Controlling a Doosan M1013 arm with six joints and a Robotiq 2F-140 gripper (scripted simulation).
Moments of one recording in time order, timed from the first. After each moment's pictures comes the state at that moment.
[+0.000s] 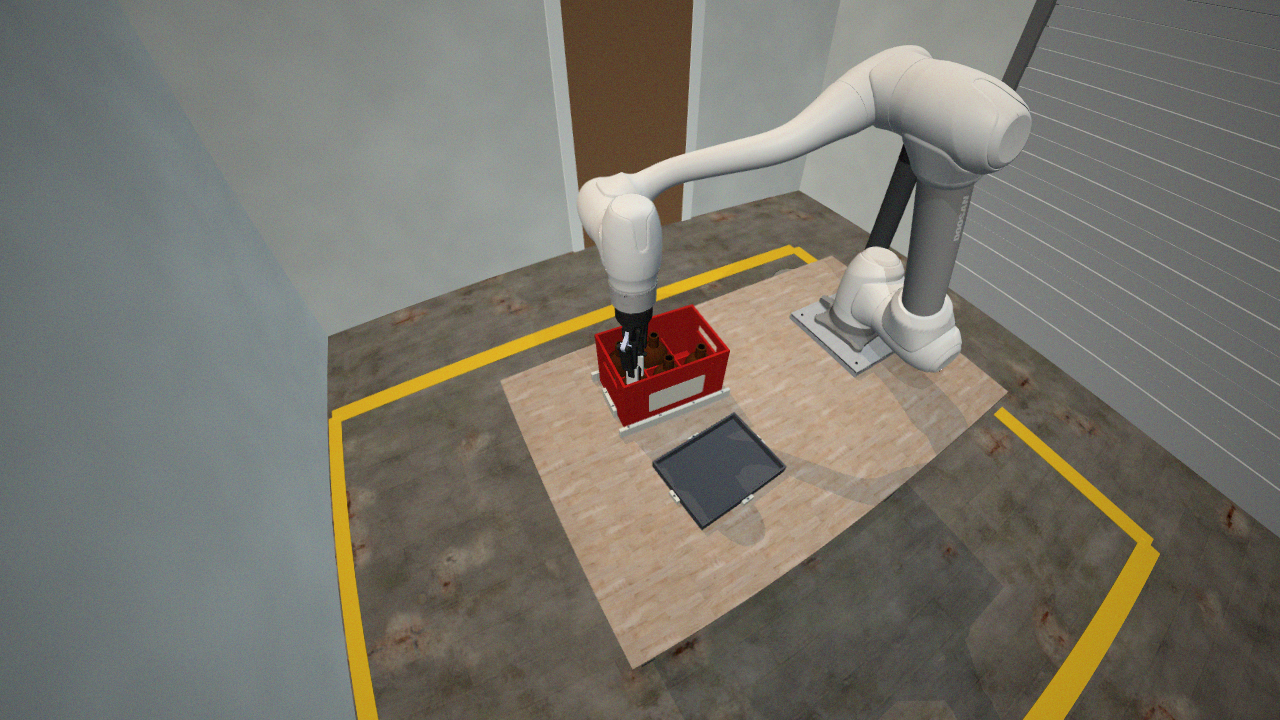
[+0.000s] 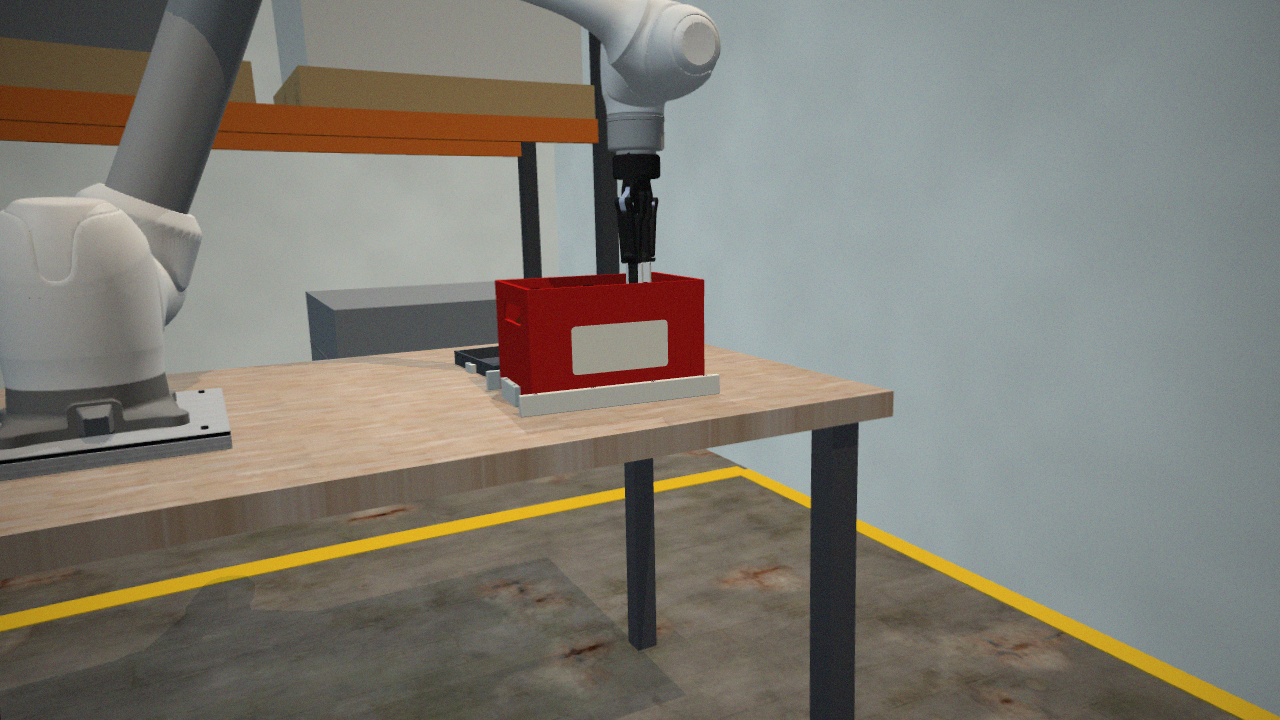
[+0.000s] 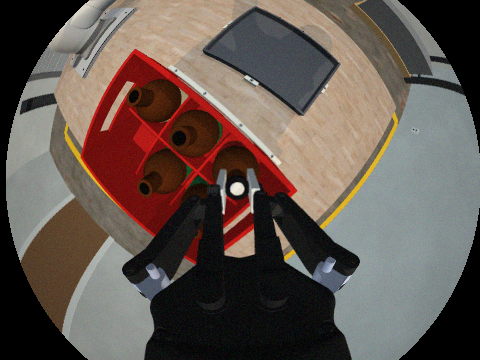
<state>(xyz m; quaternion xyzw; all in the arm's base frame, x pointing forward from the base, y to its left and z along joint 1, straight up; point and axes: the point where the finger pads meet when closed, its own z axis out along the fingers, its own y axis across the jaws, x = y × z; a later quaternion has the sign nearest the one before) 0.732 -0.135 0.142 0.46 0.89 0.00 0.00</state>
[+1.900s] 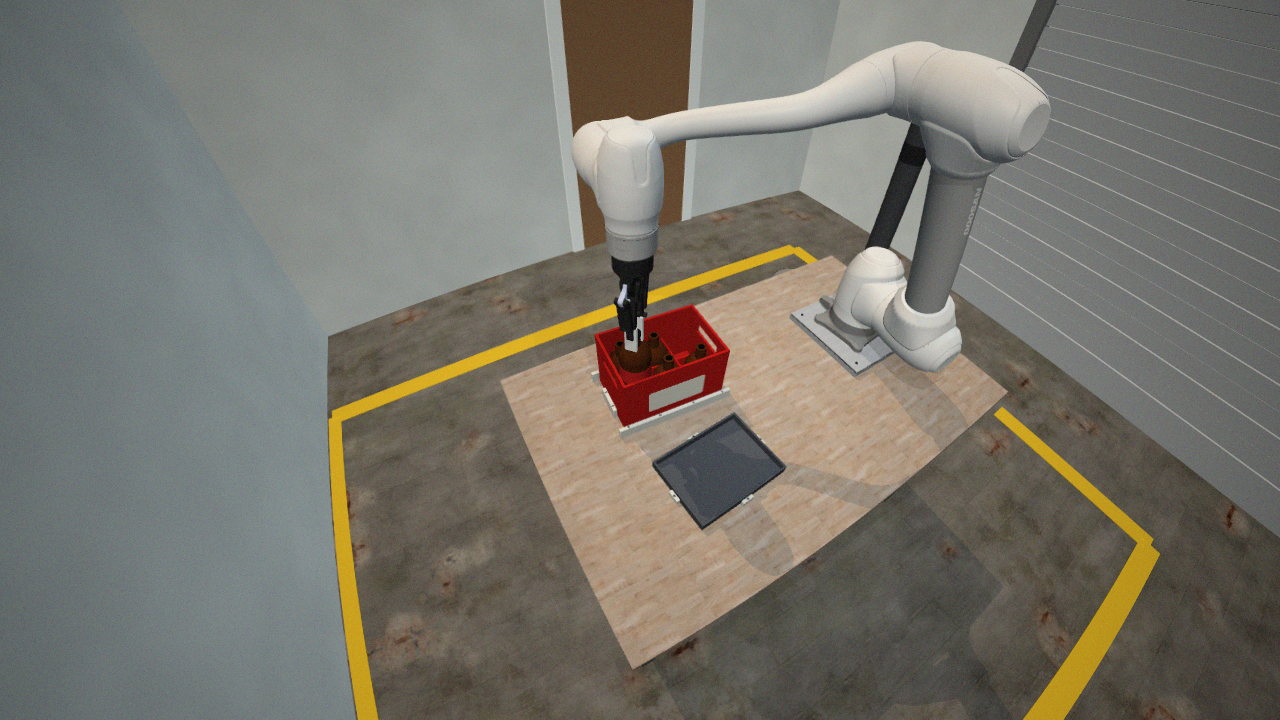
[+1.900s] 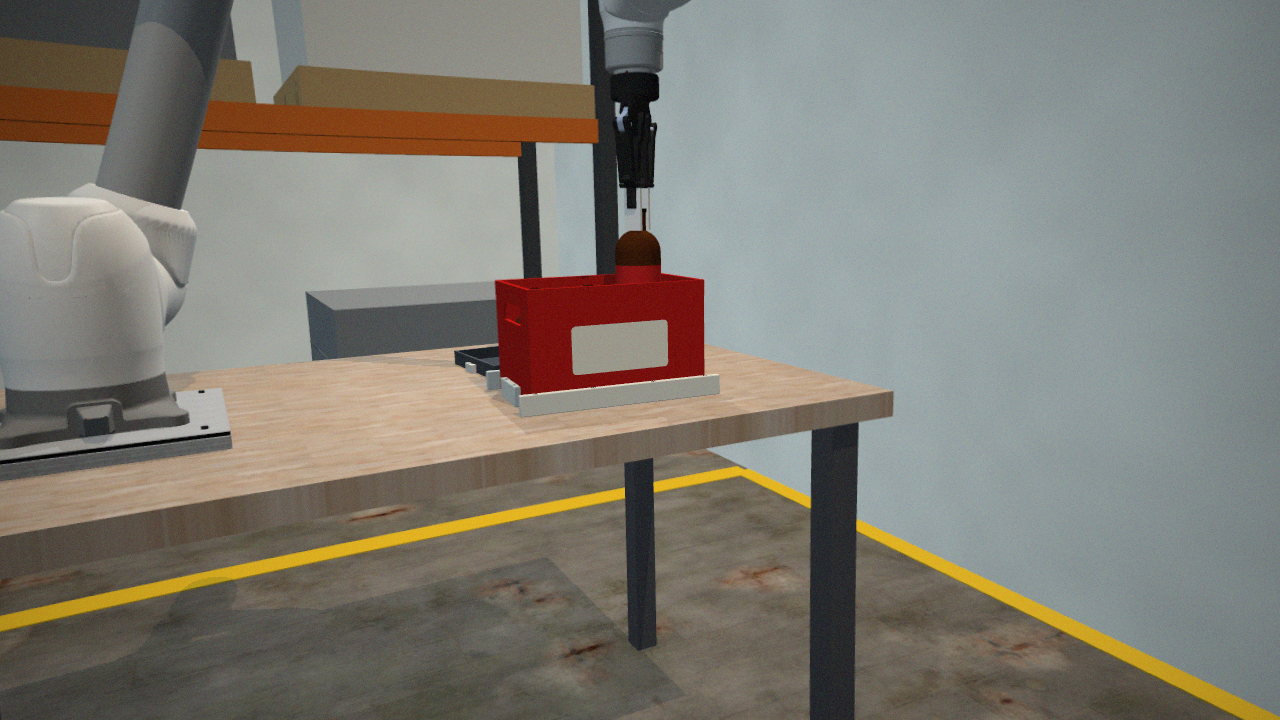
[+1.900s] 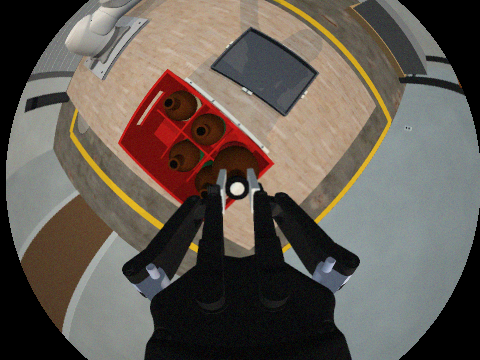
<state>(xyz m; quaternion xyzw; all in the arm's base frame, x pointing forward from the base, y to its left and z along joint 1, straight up) 0.732 -0.134 0.259 0.46 0.89 0.00 0.00</state>
